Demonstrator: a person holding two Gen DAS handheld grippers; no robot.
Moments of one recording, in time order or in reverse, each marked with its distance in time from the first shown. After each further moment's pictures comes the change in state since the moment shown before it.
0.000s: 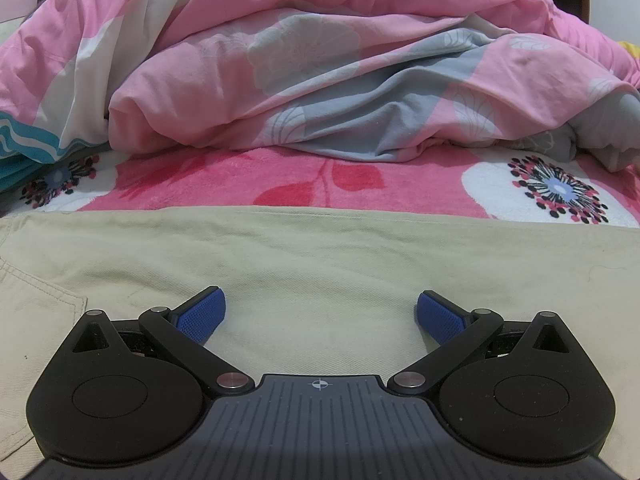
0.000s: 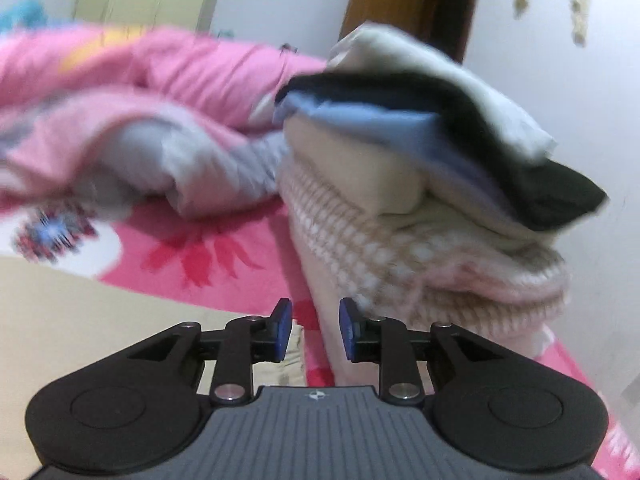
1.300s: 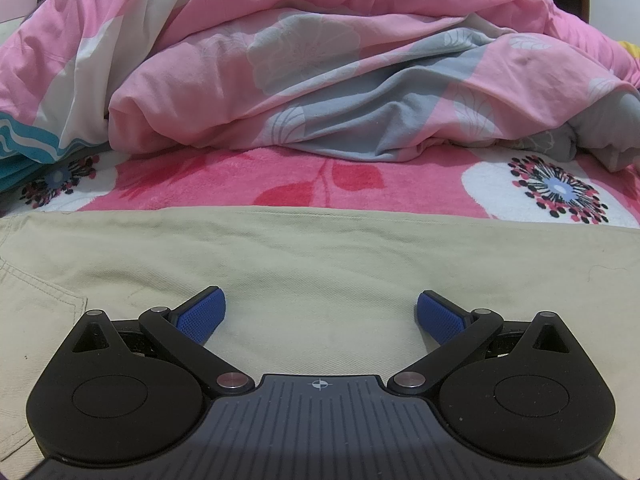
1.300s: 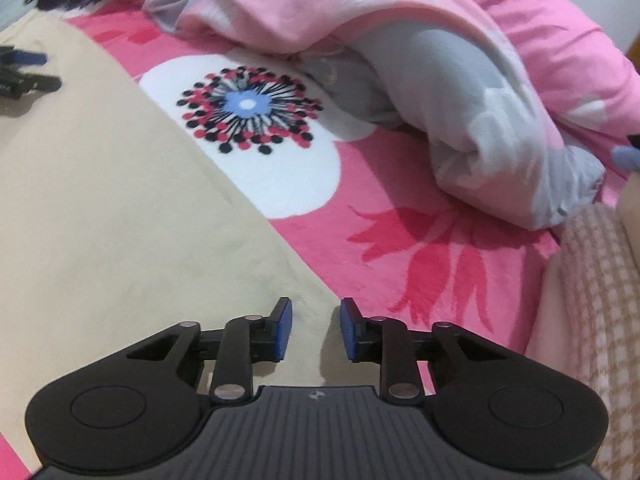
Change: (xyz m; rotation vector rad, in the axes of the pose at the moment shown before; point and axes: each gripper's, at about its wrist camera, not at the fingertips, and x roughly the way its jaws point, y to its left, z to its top) left arm 0.000 -0.001 -0.001 0.002 0.000 0.001; right arm 0.107 0.112 0.040 -0.659 0.324 0.538
